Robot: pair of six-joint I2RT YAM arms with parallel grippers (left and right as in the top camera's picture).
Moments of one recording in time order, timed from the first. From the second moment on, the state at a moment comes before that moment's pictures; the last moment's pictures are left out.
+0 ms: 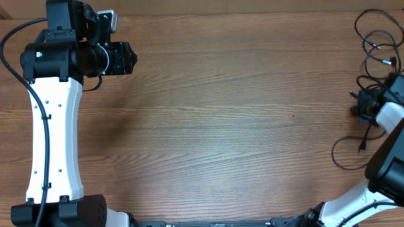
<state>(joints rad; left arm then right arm) 0.05 1.64 1.86 -1.20 0.30 -0.03 -0.56 1.92 1.10 -0.19 -0.01 1.12</state>
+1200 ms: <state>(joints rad) 0.05 1.64 1.86 -1.20 0.30 -0.02 -0.55 1.92 1.12 -0.10 0.11 1.03</state>
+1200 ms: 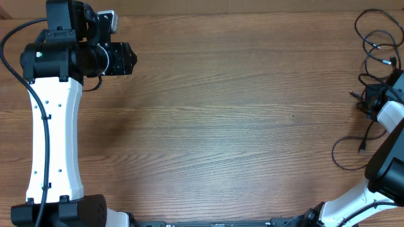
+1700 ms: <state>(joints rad) 0.05 1.64 1.86 -1.22 0.30 -0.02 -0.55 1.95 1.12 -0.10 0.14 1.01</state>
